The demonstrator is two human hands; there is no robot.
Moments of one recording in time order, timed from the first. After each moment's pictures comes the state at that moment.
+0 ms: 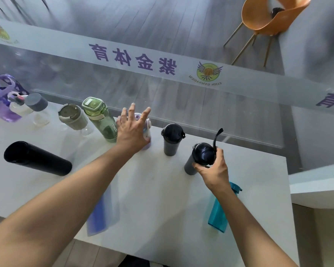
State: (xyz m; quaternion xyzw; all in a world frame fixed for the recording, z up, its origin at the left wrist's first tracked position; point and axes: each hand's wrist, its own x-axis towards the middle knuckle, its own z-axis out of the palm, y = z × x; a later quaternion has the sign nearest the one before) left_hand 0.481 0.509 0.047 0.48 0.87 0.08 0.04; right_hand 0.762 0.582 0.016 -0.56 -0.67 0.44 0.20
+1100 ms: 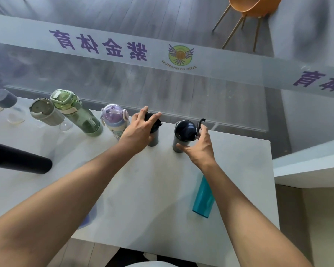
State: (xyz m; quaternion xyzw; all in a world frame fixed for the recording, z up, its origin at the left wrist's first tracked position) left_hand 0.563 0.540 0.045 0.58 0.80 0.09 0.11; right_hand 0.769 0.625 0.011 -0.56 -0.67 0.46 0.16
